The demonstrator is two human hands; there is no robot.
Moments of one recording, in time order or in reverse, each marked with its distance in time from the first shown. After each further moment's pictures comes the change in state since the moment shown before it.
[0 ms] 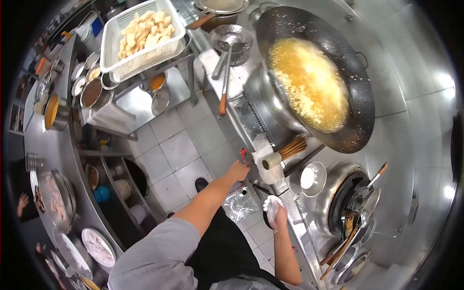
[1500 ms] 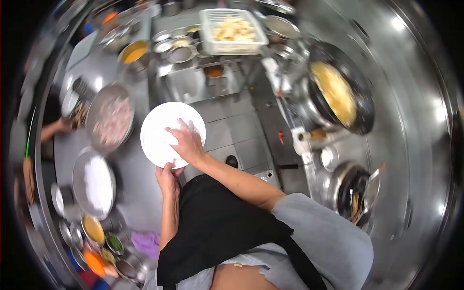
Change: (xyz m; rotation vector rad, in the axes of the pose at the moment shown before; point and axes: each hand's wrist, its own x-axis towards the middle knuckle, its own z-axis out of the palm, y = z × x) left_hand -0.615 0.026 -0.002 -1.911 1.778 -0.617; right_hand -0.283 0.193 0.406 -1.206 -0.946 -1.140
